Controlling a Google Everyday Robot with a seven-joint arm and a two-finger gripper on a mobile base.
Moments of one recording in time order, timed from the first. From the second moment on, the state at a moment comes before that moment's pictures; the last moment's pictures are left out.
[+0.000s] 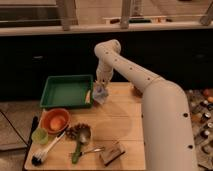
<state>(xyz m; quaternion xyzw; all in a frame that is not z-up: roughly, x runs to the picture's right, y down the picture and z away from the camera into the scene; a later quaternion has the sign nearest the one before) 0.001 -0.021 0.867 -0.21 -0.25 -0.59 0.73</state>
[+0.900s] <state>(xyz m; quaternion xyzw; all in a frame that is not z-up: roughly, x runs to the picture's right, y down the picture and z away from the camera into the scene) 0.004 -0.024 0.872 -0.22 -0.26 -0.59 0.73</state>
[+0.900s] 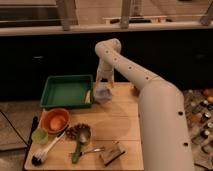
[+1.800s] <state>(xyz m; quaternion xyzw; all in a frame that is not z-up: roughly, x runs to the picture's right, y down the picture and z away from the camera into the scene) 0.010 -0.025 0.859 -0.21 -0.25 -0.60 0.74</state>
